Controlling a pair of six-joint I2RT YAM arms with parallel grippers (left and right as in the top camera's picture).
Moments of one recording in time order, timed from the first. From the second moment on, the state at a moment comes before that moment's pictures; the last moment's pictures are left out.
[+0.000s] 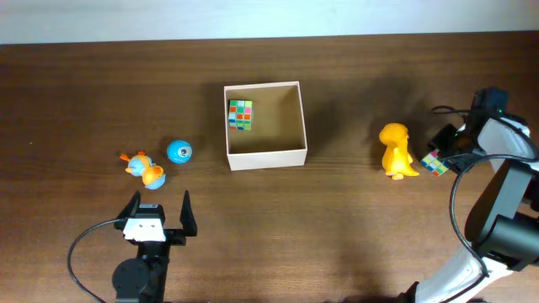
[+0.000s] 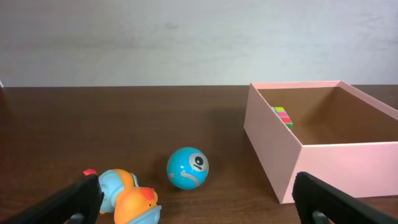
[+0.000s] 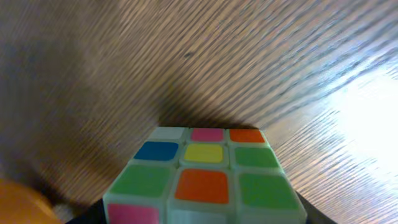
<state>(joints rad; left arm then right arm) -0.04 0.01 0.02 -0.08 -0.01 -0.02 -0.42 1.98 1.35 -0.77 -0.08 0.41</state>
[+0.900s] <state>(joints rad) -0.04 0.01 0.02 -0.08 -0.01 -0.02 -0.41 1.98 1.82 -1.15 -0.68 0.02</state>
